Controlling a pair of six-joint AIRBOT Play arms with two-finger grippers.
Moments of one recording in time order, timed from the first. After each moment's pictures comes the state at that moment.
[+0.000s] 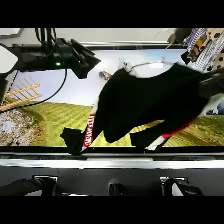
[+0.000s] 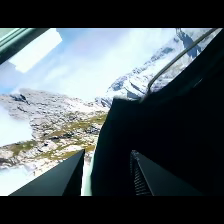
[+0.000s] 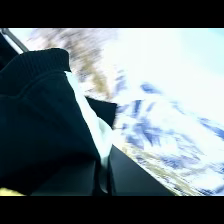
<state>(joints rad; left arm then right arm) -0.45 -1.34 1.80 1.06 -0.99 -1.05 -0.22 -0.82 1.41 -1.21 1.20 1.06</state>
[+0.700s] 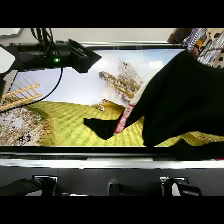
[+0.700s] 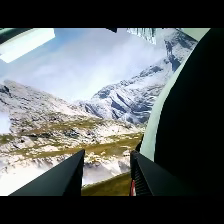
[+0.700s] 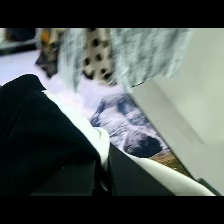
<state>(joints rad) -0.45 -1.33 1.80 1.03 -0.98 -1.21 -0.22 -0.54 1.42 -1.94 1.16 1.71</state>
